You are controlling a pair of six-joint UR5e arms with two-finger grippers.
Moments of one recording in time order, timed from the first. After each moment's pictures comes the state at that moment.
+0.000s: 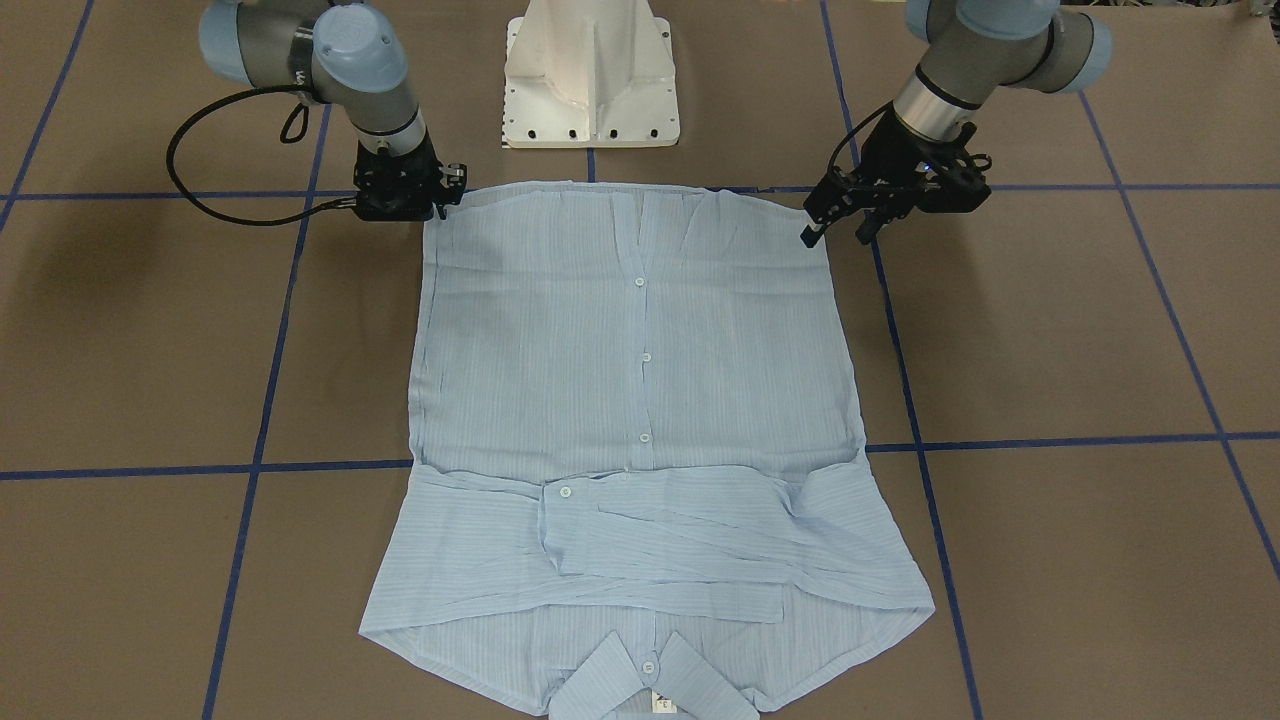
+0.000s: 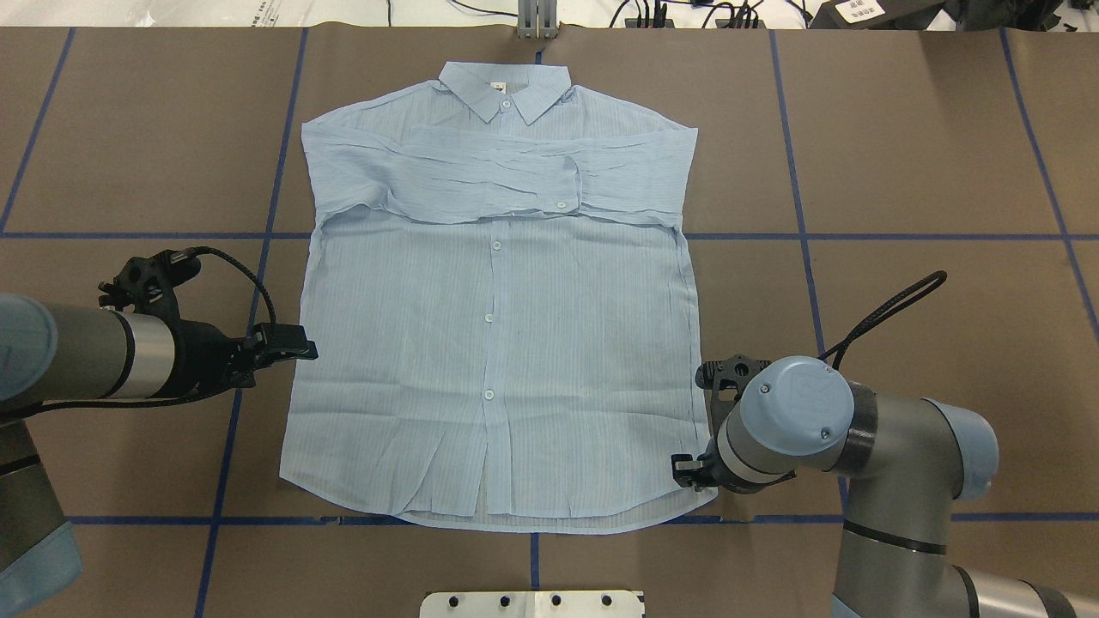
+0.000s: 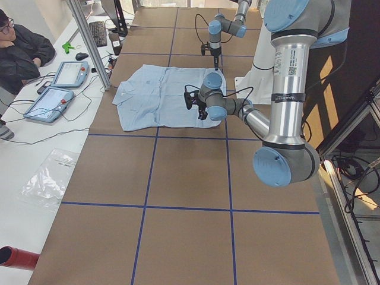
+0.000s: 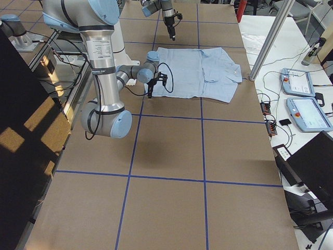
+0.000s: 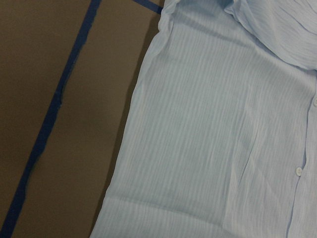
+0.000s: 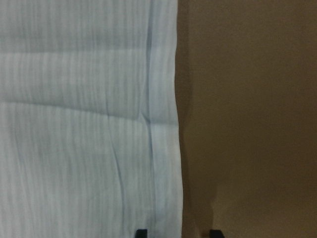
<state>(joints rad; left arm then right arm) -0.55 -1.59 -2.00 -2.23 -1.84 -1.60 0.33 -1.33 1.95 -1.51 1.90 1.32</state>
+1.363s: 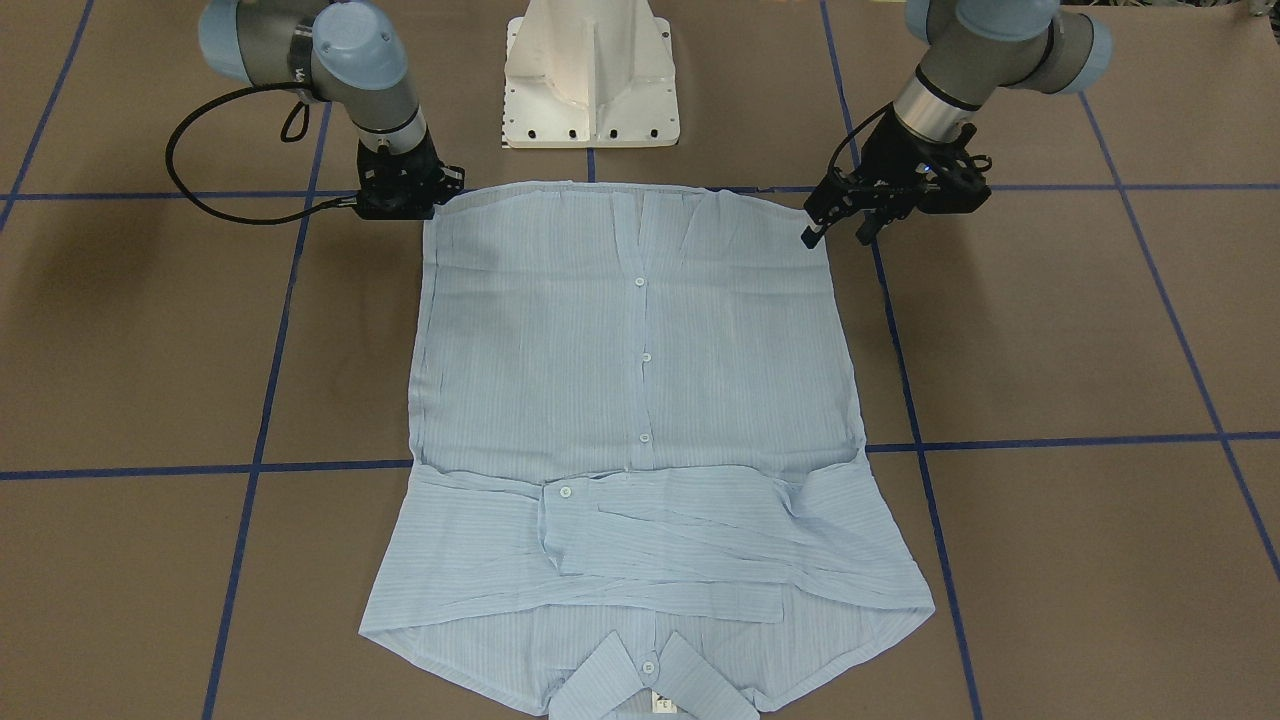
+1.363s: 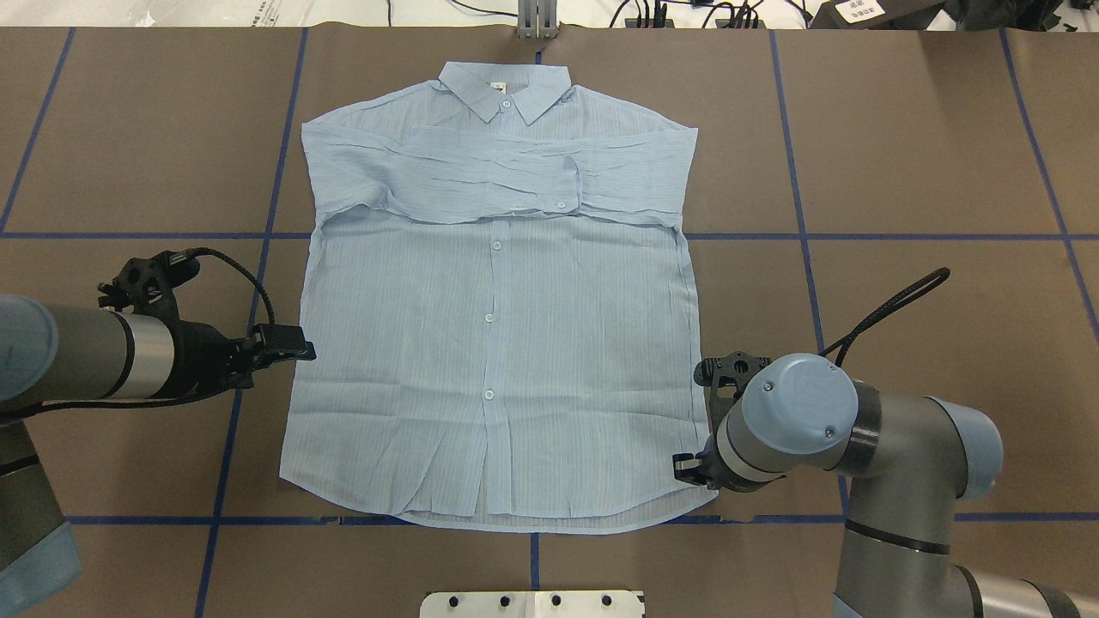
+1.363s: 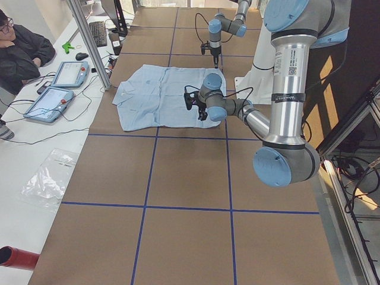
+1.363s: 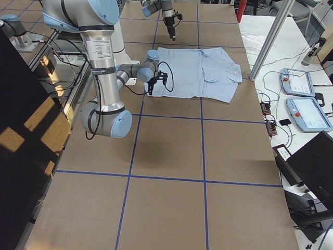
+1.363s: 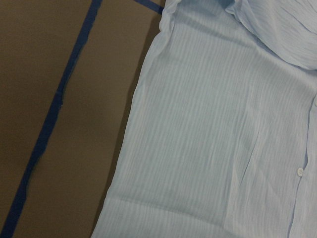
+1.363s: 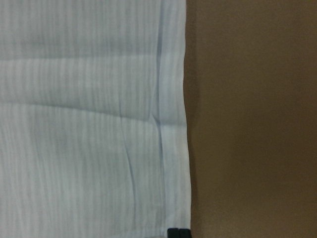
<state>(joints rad) -0.55 -1.58 -2.00 -2.23 -1.84 -1.61 0.33 -1.33 1.98 -1.51 1.90 1.32</state>
